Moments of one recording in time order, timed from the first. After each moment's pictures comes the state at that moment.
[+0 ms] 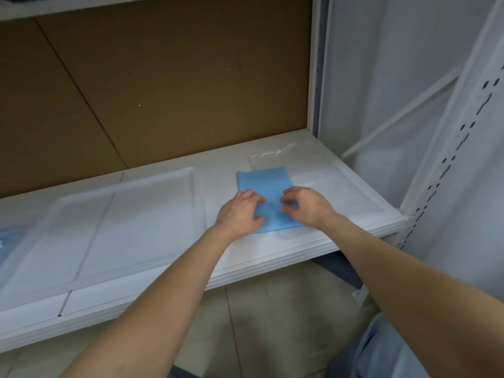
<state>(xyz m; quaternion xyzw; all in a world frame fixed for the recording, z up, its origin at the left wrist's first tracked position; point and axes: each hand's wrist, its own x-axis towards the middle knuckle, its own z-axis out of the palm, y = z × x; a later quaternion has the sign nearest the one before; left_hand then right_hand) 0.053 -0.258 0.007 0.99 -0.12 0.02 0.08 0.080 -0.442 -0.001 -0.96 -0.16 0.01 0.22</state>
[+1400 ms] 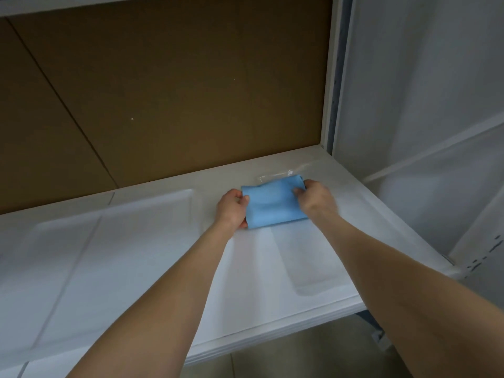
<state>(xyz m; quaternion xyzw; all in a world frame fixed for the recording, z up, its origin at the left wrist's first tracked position) 0.170 -0.235 0.003 0.81 0.17 0.02 0.56 0.202 -0.412 0.001 -0.92 0.10 -0.02 0.38</state>
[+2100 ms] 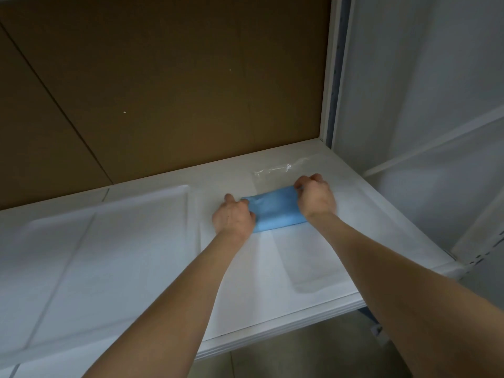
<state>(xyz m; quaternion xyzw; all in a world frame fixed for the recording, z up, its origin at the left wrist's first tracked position) 0.161 -0.242 -0.020 0.99 0.08 0.07 0.06 0.203 -0.413 -0.018 -0.96 0.01 -0.10 0.27</state>
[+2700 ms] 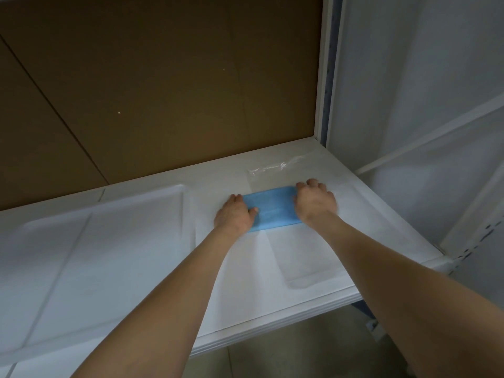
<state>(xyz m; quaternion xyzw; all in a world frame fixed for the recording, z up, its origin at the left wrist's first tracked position) 0.171 -0.247 -0.020 0.98 0.07 -0.03 0.16 0.194 -0.423 -0.021 -0.99 -0.01 -0.02 0.10</state>
